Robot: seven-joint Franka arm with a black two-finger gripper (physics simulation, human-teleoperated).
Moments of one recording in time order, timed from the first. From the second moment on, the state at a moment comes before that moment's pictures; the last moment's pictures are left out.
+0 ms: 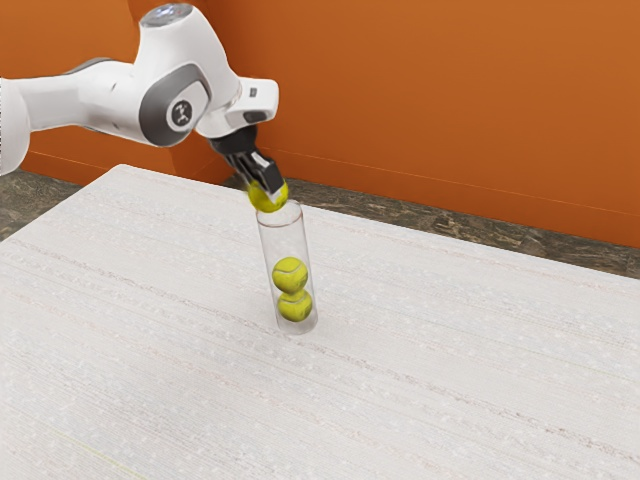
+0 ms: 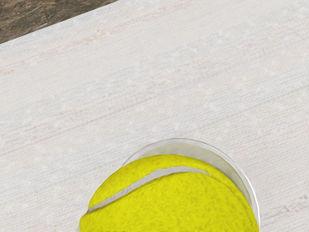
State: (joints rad) arm 0.21 0.09 -0.30 -1.80 0.02 2.22 0.28
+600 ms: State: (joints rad) arm 0.20 0.10 -0.30 -1.79 0.01 2.22 0.28
